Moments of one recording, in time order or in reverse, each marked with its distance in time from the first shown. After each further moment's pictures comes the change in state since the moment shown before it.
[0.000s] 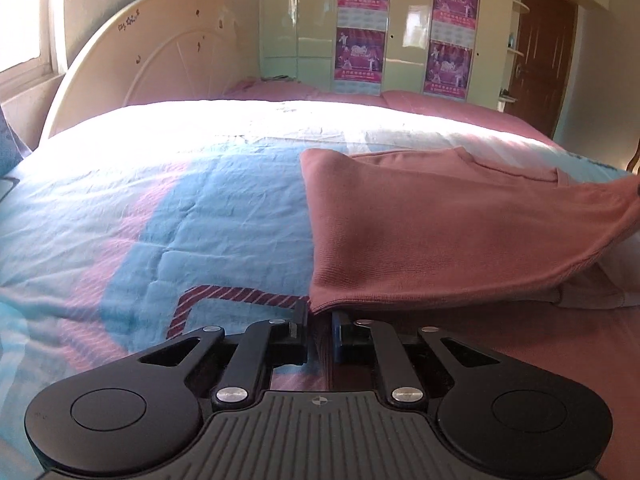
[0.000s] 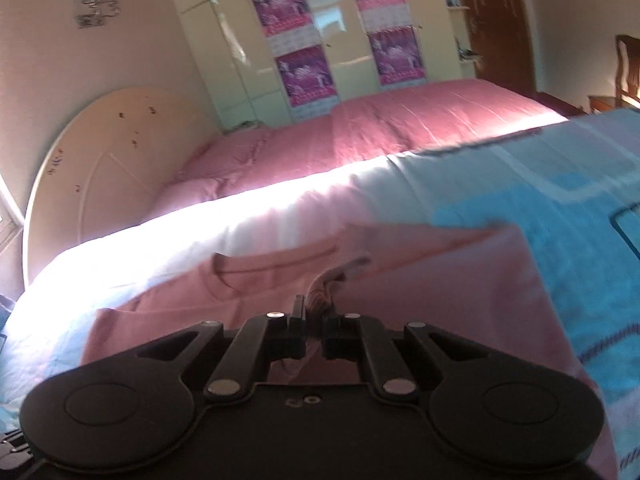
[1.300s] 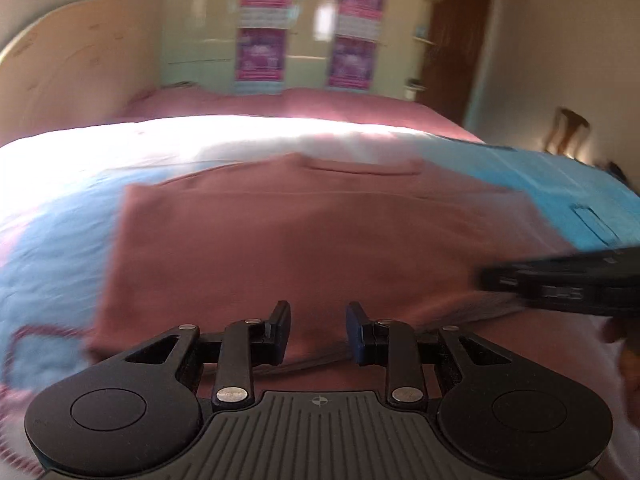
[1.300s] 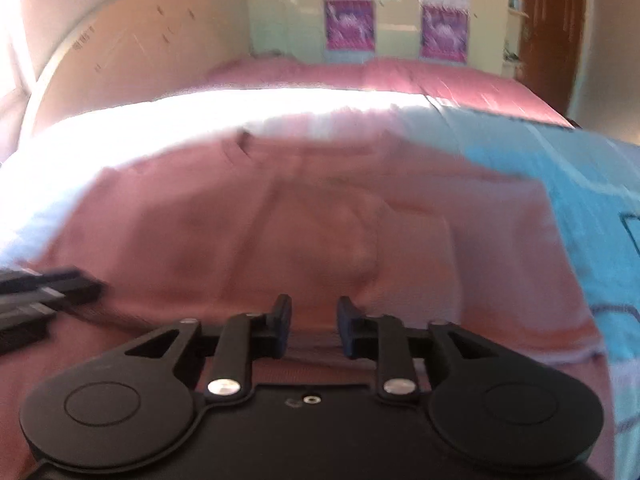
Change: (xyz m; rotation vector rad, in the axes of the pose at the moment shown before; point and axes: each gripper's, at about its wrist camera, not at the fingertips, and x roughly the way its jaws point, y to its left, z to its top) left arm -0.019 -0.122 0.007 0.152 0.011 -0.268; right arm 0.002 0.036 -0.066 -0.286 0.143 -0.009
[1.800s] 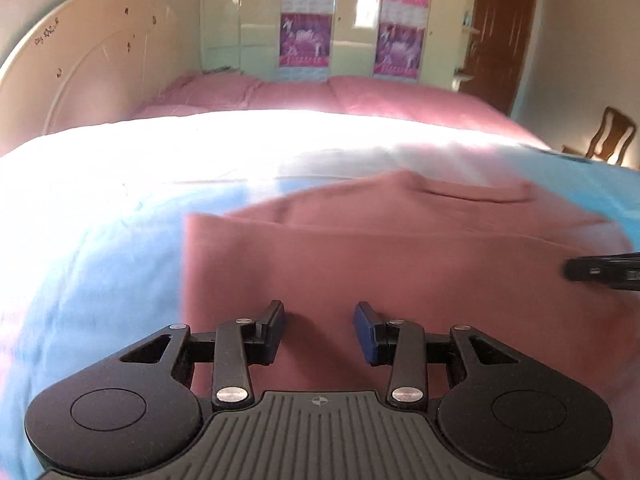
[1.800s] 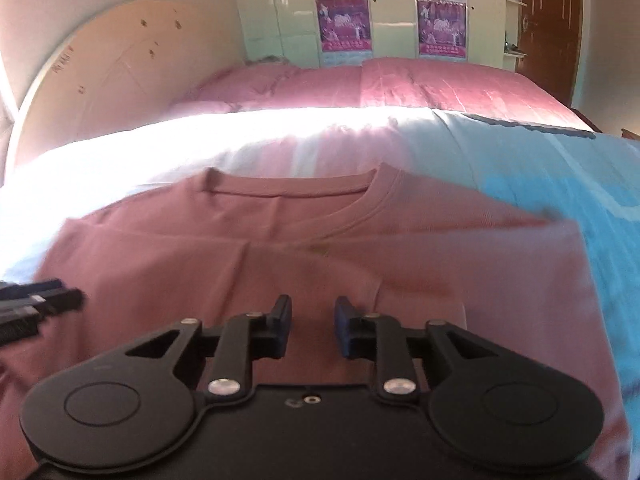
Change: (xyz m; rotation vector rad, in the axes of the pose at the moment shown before) left arm 0.059 0.099 0.044 -0.059 0.048 0.144; right arm 0.064 -0.027 0.053 0.051 0.028 -0.020
